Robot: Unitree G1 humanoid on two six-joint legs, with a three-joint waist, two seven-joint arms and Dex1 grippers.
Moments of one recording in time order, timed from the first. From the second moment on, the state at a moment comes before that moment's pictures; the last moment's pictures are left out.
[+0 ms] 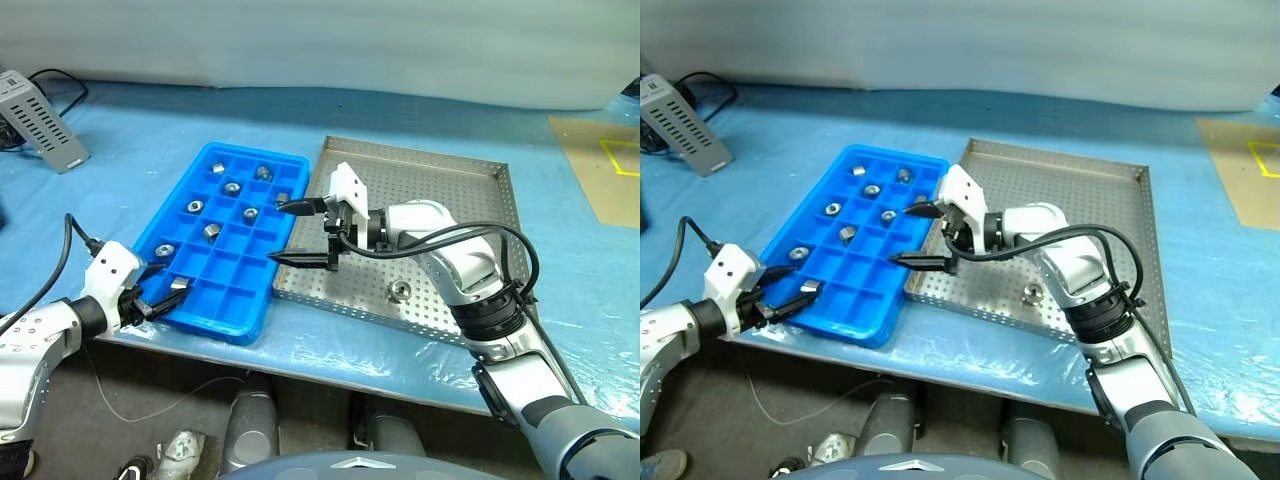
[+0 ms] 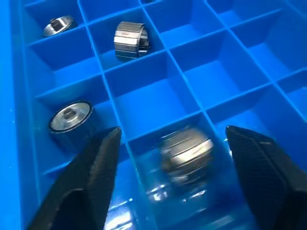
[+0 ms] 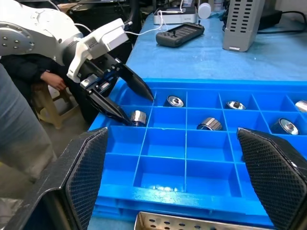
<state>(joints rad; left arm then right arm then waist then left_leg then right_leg) 0.13 0.75 0.34 -0.33 -0.35 0.54 -0.84 -0.69 -0.35 0.30 -0.15 0.38 0.62 0.96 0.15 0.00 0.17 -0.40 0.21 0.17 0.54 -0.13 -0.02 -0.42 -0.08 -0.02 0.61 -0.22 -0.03</state>
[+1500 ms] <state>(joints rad) -0.48 0.59 -0.19 -0.09 -0.33 0.48 -1.06 -0.23 -0.84 0.08 -0.26 0.29 0.69 0.97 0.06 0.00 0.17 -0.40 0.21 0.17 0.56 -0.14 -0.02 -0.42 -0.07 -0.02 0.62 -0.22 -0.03</state>
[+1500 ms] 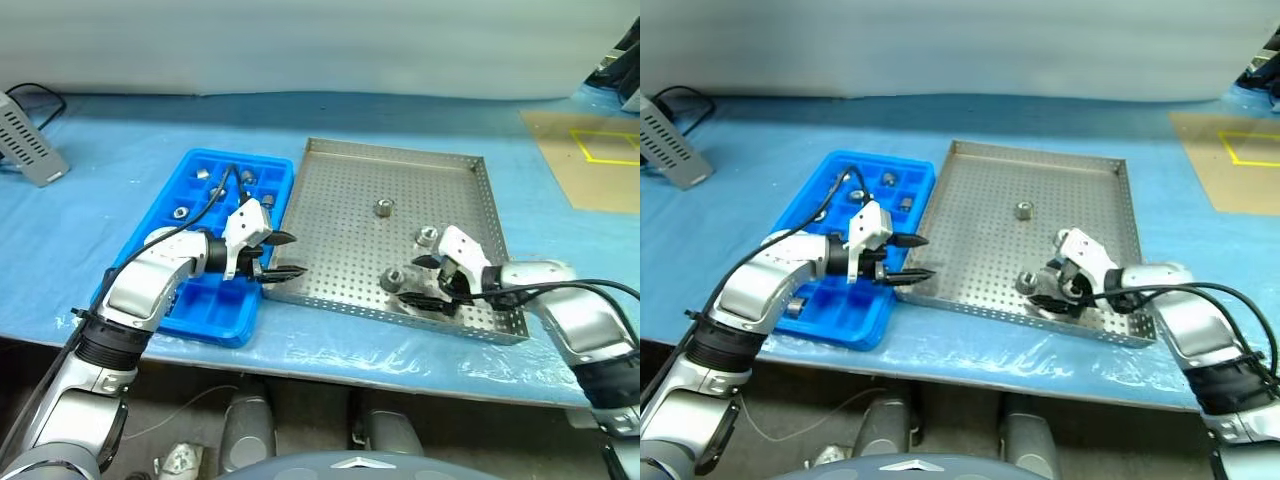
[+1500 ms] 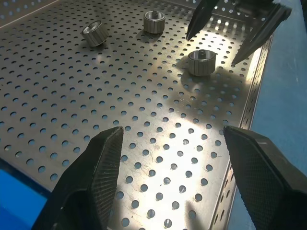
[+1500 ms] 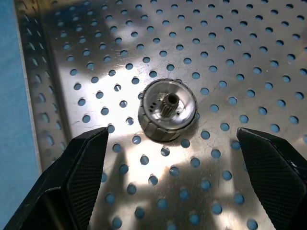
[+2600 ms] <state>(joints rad) -0.47 0.60 -0.20 -0.10 -0.31 0.50 -1.03 -0.24 -0.79 0.11 -0.07 0.28 0.56 0.94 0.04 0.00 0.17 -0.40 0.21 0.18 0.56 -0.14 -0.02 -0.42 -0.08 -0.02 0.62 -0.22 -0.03</state>
